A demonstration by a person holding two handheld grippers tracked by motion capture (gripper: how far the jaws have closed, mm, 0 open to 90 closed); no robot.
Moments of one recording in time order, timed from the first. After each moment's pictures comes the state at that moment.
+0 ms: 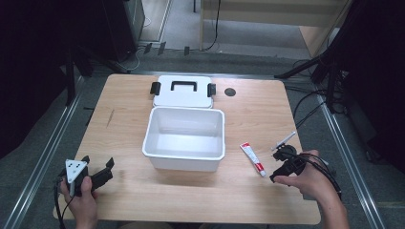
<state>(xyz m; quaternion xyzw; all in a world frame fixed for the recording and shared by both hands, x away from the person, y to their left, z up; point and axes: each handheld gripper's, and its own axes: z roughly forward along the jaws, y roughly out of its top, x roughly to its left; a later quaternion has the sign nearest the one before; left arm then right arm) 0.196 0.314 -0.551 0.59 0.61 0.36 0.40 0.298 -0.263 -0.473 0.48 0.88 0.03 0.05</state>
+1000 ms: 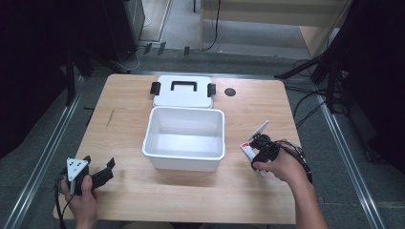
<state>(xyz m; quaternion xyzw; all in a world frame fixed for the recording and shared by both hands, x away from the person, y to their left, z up) 0.199 0.315 -0.551 0.59 0.61 0.34 0.40 0.341 -0.206 -0.493 0.46 0.89 0.03 0.02</state>
